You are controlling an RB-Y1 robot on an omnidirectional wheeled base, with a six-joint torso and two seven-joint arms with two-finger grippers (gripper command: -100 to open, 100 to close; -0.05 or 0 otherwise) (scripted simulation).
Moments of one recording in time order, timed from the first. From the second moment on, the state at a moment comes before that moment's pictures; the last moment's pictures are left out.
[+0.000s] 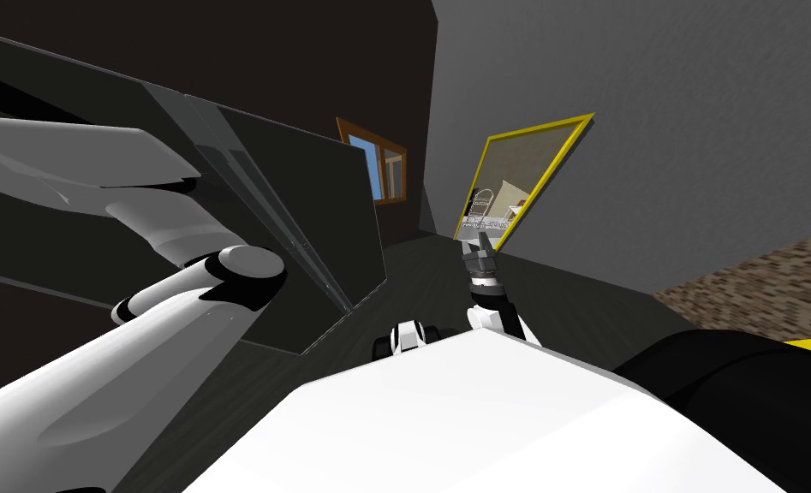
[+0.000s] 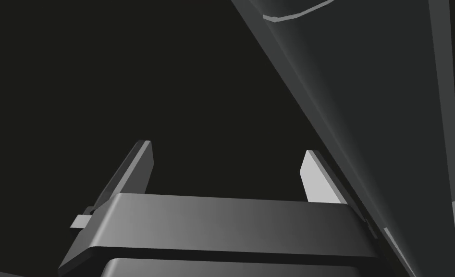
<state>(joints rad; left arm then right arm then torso) -1.35 0.60 0.72 -1.17 -0.42 1.09 0.69 0.54 -0.04 -0.04 -2.25 -0.09 -0.54 0.02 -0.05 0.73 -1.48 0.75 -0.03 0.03</state>
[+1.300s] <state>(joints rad) -1.37 0.62 0.72 -1.17 -0.44 1.07 0.70 0.54 -0.04 -0.04 -2.25 -0.09 -0.54 0.02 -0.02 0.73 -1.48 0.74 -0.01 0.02</state>
